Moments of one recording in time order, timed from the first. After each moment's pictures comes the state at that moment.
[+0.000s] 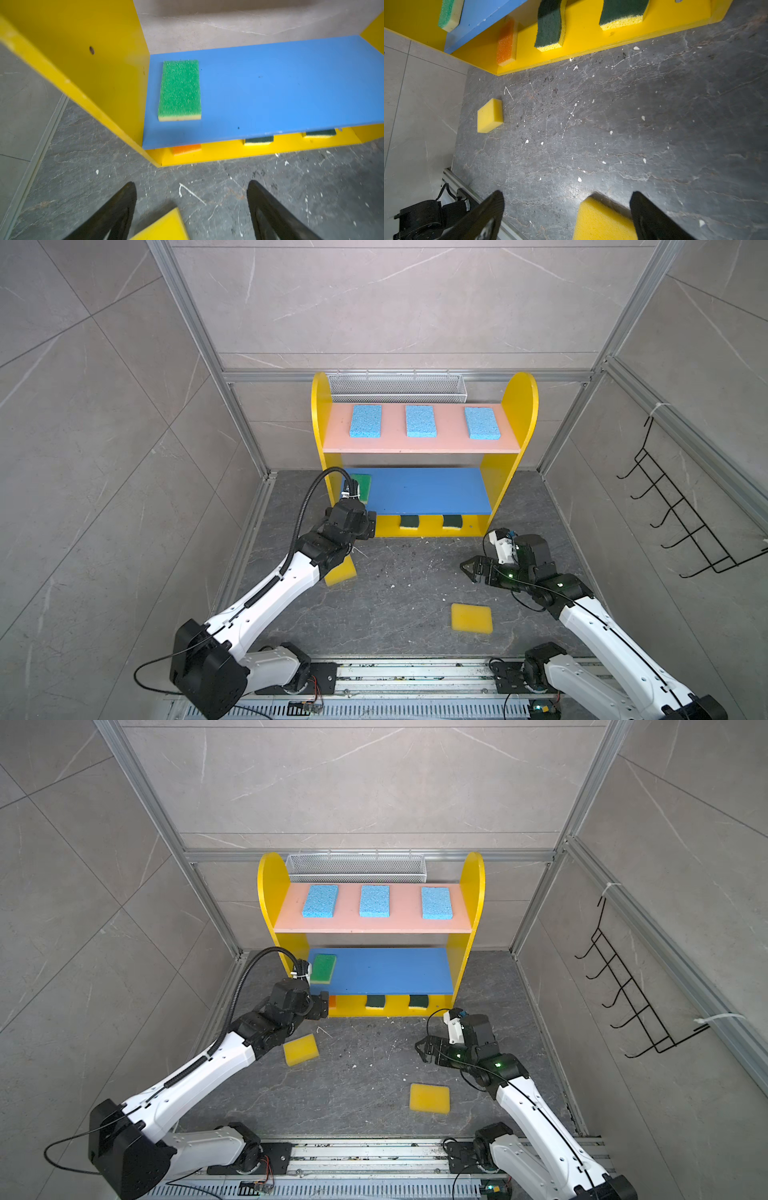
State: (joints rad) left arm -0.62 1.20 1.04 -0.44 -0.41 -0.24; right arm 0.29 0.88 0.66 -0.57 -0.38 0.47
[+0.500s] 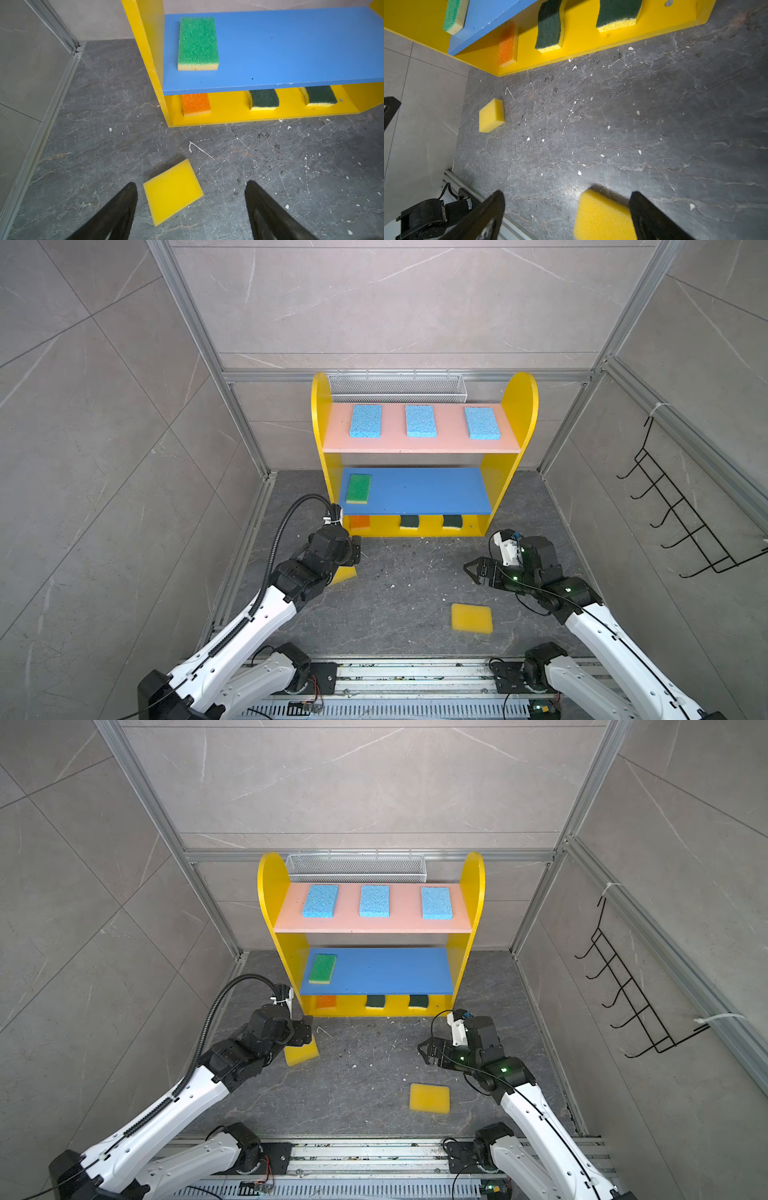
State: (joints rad) left arm -0.63 1.02 0.89 -0.56 -0.41 -0.32; right arm 0.29 0.83 0.68 -0.64 -0.36 0.48
